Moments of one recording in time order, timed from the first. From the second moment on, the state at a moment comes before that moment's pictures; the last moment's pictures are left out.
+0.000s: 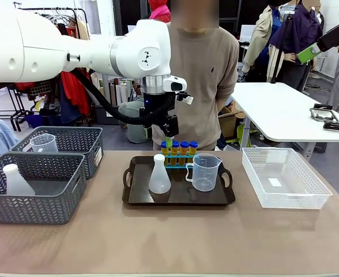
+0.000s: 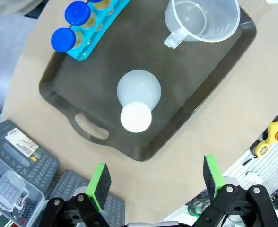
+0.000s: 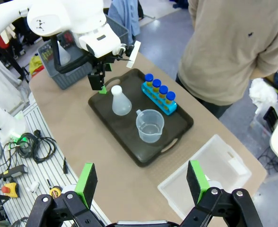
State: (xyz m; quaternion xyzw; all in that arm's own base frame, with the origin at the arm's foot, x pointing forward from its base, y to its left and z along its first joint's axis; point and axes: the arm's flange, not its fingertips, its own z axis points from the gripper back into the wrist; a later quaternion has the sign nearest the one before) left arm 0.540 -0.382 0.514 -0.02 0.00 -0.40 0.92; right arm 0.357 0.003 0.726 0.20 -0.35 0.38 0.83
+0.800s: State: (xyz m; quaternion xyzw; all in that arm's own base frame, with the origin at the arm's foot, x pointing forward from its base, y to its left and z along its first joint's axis) left arm 0.541 -0.360 0.559 -0.07 -0.03 -0.40 0.91; right arm 0.357 0.003 0.726 0.20 -0.35 0.38 0.83
